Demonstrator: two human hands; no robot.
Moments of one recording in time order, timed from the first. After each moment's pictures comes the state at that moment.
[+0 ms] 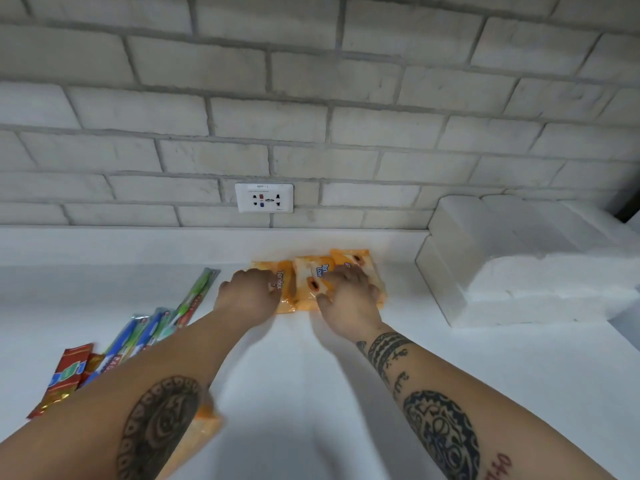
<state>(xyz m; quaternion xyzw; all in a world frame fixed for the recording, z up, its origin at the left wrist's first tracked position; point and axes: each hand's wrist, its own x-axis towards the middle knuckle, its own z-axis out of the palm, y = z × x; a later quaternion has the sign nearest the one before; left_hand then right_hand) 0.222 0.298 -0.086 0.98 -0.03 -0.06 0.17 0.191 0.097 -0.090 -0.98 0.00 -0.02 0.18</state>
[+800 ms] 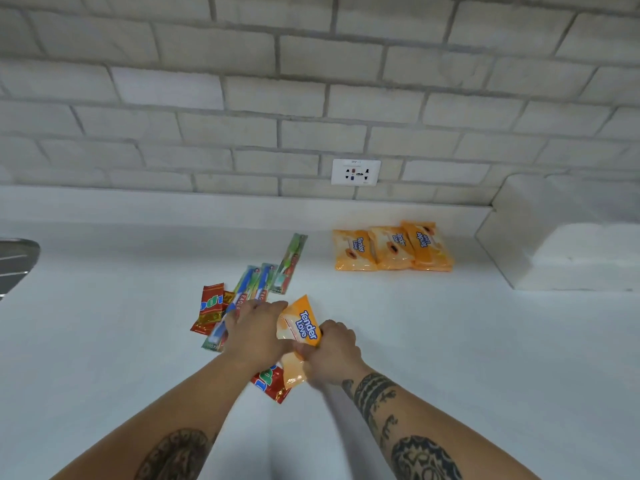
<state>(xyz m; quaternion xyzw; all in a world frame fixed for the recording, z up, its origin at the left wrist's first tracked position) 0.060 0.478 -0.122 0.99 -0.03 -0.09 0.13 0.043 0.322 -0.144 -0.93 0.10 0.17 0.32</state>
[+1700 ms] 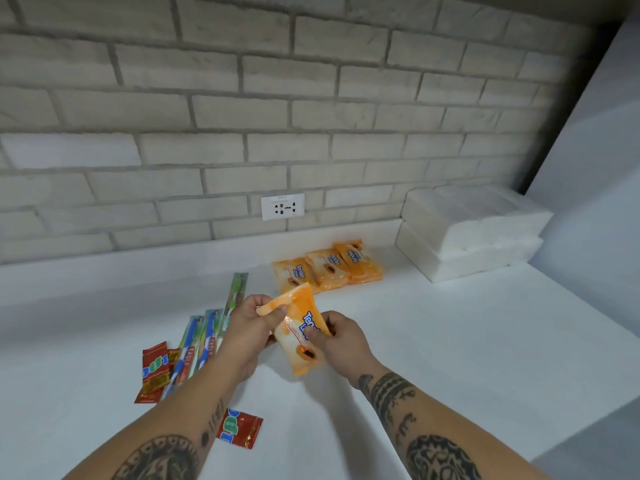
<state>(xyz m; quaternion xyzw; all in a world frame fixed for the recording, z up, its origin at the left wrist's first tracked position) 0.088 0.419 -0.067 0.66 0.04 -0.15 0.73 0.026 0.251 -0.085 -0.81 0.14 -0.03 0.56</state>
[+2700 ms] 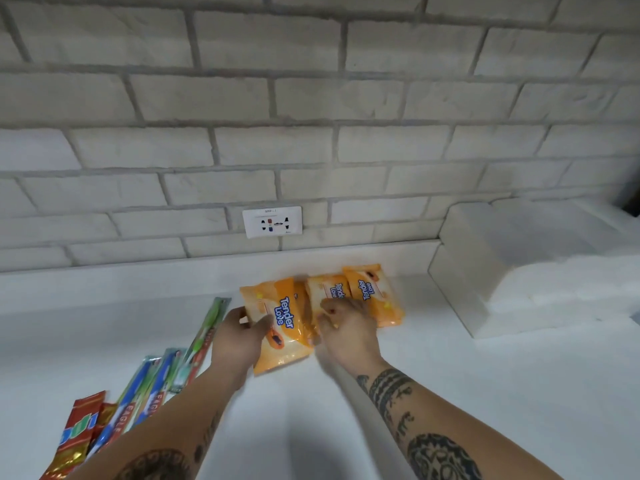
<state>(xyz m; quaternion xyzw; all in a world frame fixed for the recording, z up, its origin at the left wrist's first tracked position) 0.220 0.337 -0.121 0.78 0.16 -0.03 0.60 0.198 0.139 -0.120 -0.92 0.08 -0.10 0.37</state>
